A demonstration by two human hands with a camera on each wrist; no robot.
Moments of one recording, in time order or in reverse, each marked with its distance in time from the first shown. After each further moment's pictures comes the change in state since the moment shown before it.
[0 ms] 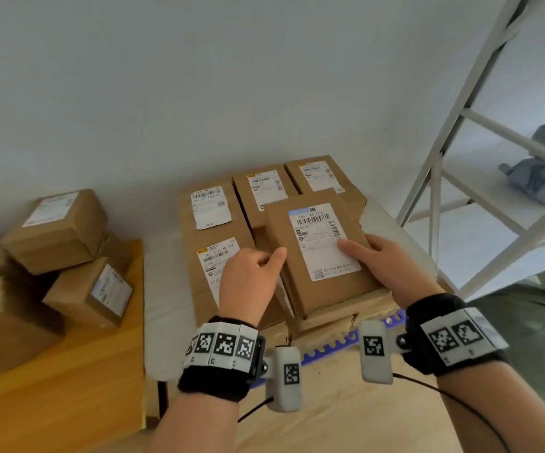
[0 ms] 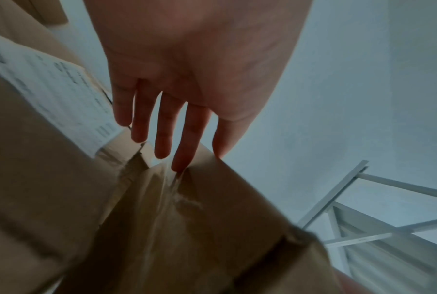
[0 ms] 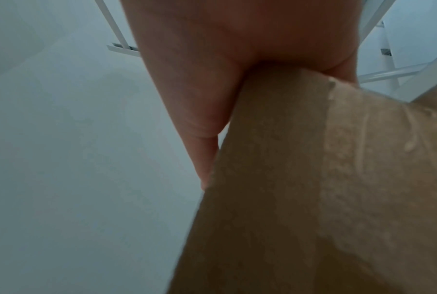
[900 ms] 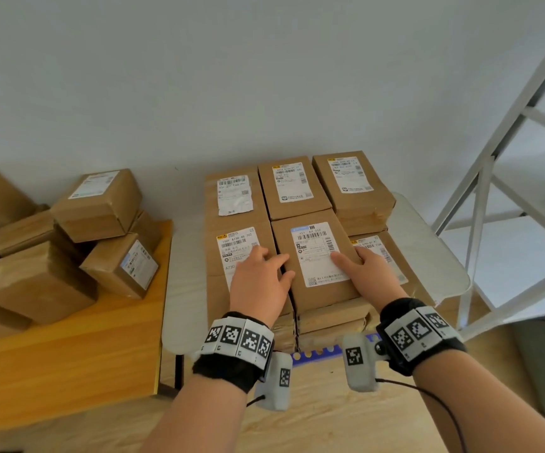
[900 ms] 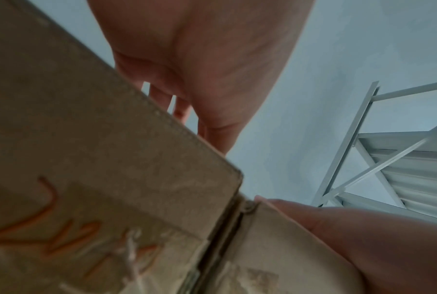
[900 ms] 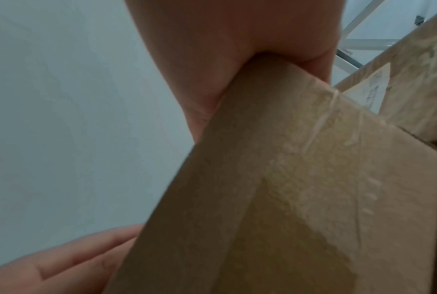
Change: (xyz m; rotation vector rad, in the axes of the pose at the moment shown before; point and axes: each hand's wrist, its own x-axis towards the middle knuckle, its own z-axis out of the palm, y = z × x) left_hand -0.006 -0.029 0.025 0.406 0.004 0.030; right_hand 0.049 0.042 0.039 -0.232 -0.058 -0.024
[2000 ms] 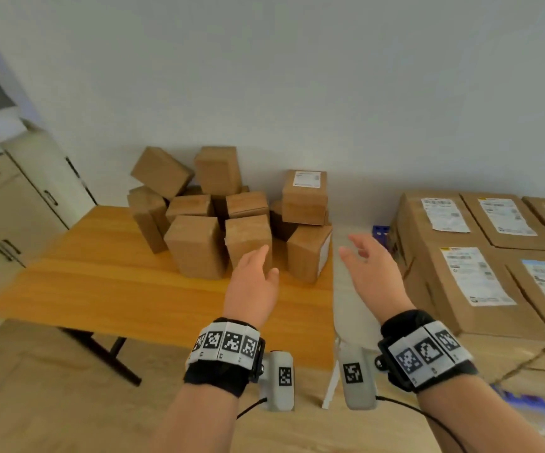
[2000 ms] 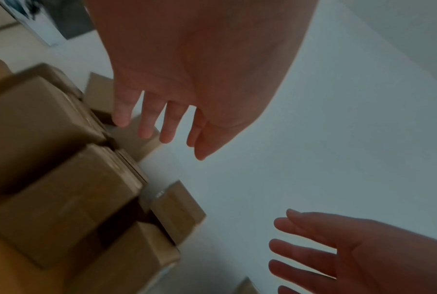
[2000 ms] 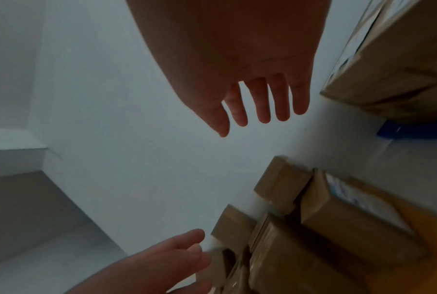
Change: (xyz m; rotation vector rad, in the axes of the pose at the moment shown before) left_hand -0.150 -0.304 -0.197 -0.315 0.250 -0.344; right_hand -0.161 -0.216 0.293 -0.035 -0.070 -0.444
